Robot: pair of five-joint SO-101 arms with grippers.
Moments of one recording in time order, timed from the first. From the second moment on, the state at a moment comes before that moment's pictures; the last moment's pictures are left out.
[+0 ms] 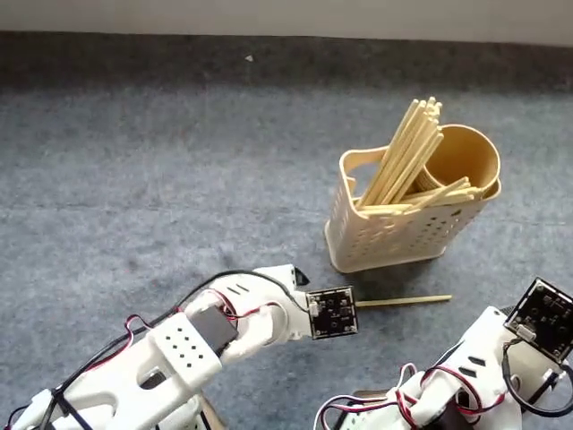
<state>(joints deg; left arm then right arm) 42.2 -48.7 72.2 32.7 -32.0 45.5 -101.6 61.3 74.0 15.3</state>
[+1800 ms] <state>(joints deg) 4.0 -26.9 42.9 76.0 -53.8 47.3 -104.7 62.3 74.3 15.8</state>
